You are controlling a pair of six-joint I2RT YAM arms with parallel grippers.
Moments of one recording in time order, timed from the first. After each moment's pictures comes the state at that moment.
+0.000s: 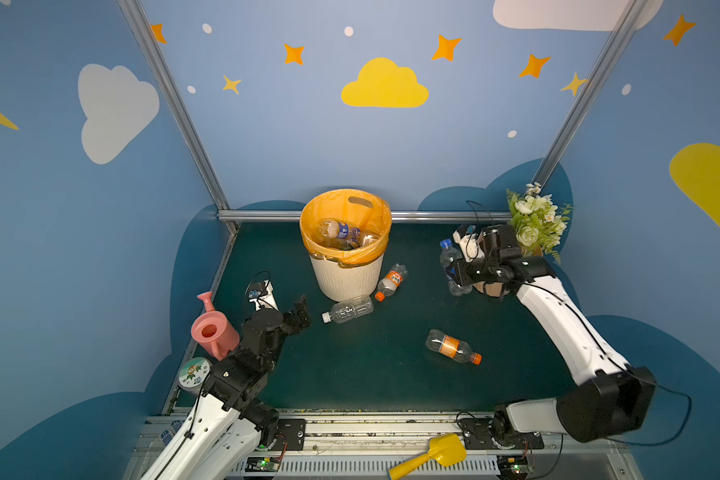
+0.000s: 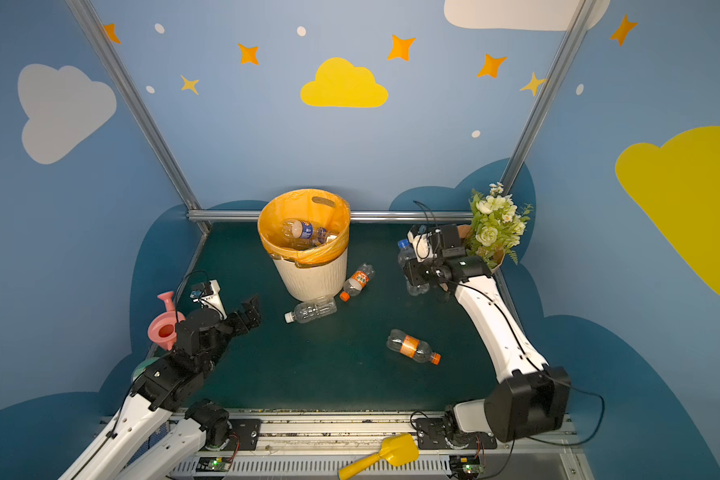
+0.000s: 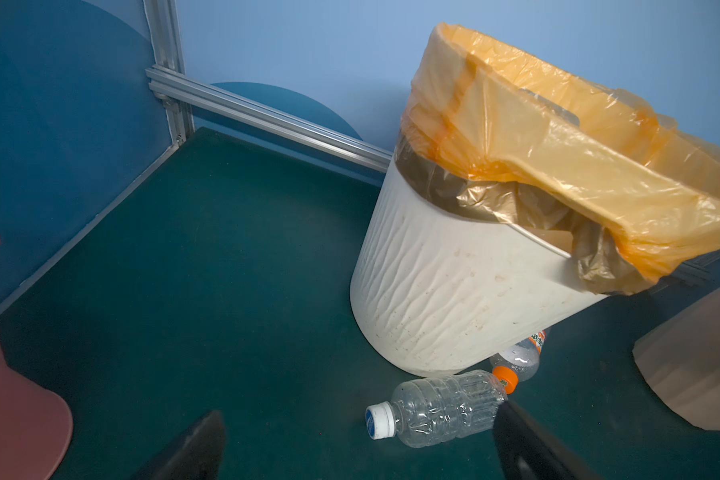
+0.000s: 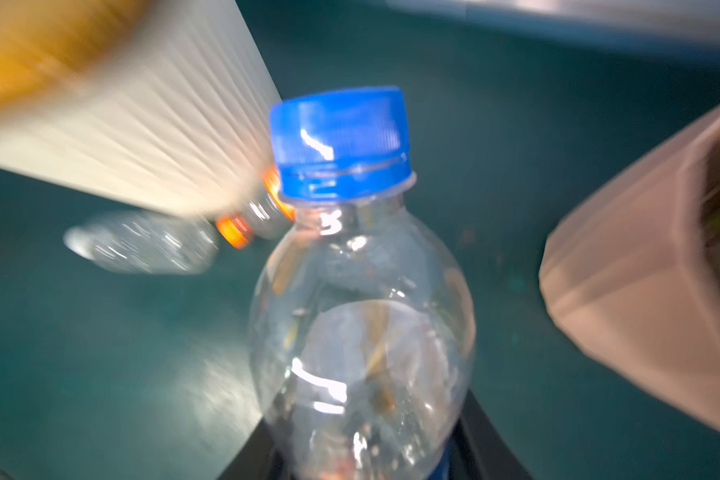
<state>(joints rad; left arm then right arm) -0.46 0.58 0.63 -0.46 -0.42 -0.53 0.26 1.32 1.37 -0.76 -0.23 -0.02</state>
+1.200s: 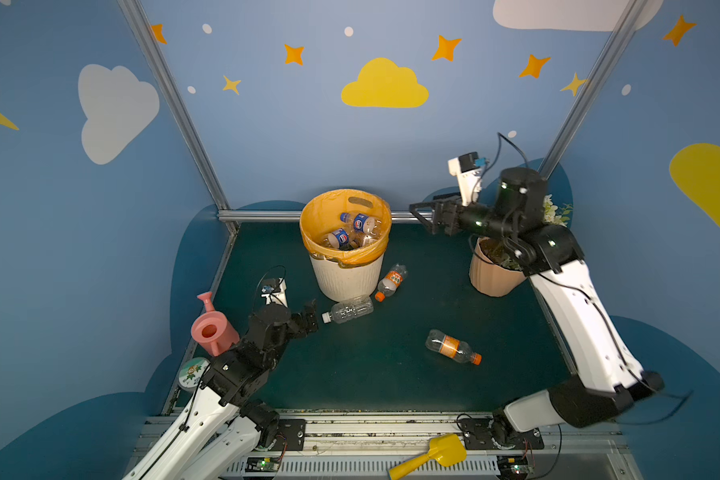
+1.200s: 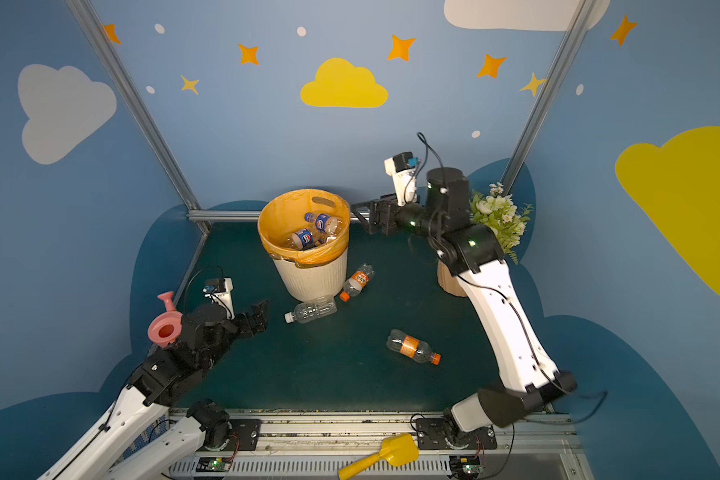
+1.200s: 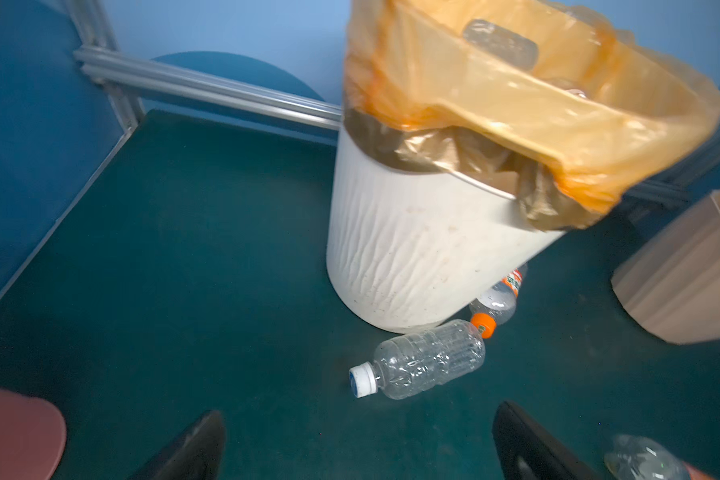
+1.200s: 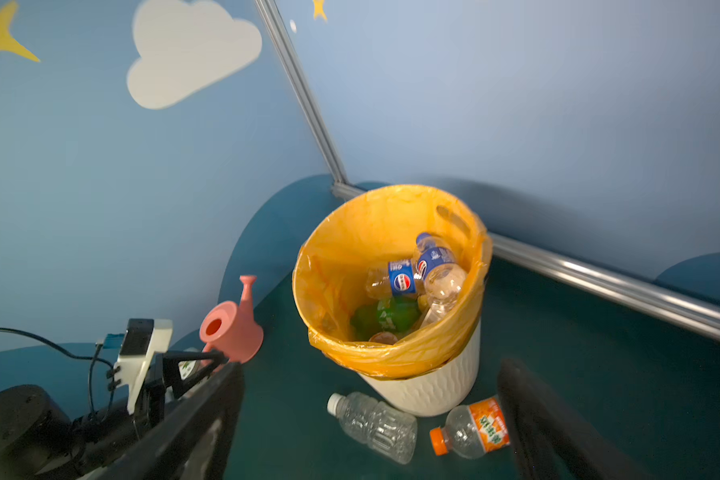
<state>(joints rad) -0.63 0.66 0.74 -0.57 -0.41 -0.44 0.42 1.38 1.82 -0.65 -0.40 0.22</state>
